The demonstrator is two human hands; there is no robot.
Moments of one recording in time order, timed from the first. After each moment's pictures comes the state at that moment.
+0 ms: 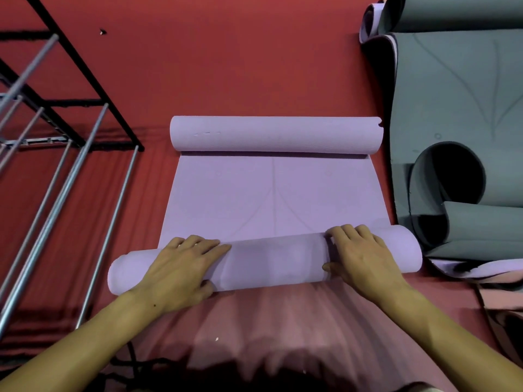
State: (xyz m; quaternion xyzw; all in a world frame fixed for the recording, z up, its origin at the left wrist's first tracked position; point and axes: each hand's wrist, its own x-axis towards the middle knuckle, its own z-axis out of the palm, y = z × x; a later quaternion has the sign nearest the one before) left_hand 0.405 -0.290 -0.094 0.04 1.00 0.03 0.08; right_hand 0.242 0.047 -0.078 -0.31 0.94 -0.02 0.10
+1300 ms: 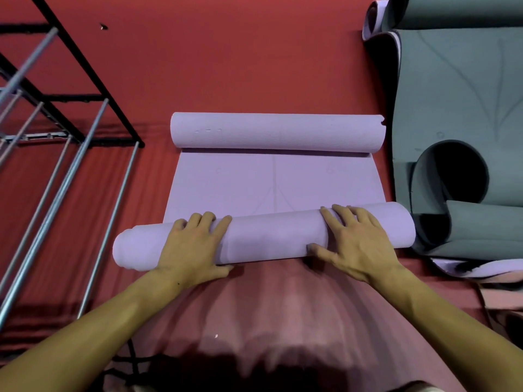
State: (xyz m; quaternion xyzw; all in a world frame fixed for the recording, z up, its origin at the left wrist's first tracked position) left_hand 0.368 -0.274 -0.099 -0.05 1.00 -0.04 0.06; right_hand 0.216 0.038 -0.093 -0.33 0.94 0.01 0.05
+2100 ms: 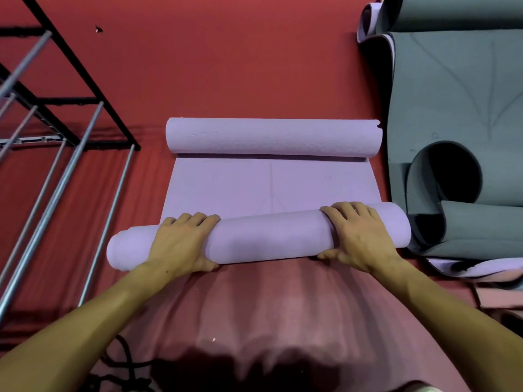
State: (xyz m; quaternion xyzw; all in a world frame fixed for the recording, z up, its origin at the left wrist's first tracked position) left_hand 0.360 -0.298 -0.101 -0.07 0.99 -0.02 0.11; right_hand 0.192 0.047 -0.098 -0.35 0.93 0.02 0.05
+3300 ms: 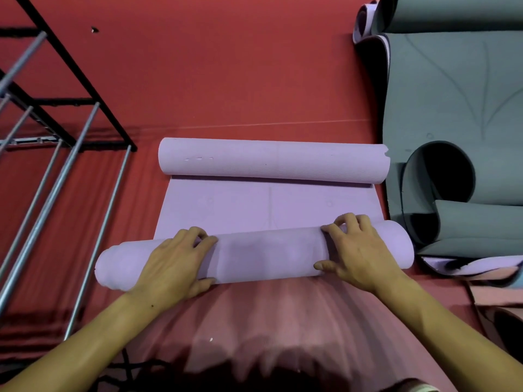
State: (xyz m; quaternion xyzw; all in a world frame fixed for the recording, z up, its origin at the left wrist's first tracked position) left_hand 0.398 -0.280 -0.085 -0.02 1.00 0.04 0.08; right_hand 0.229 0.050 -0.071 -0.32 0.94 0.00 0.12
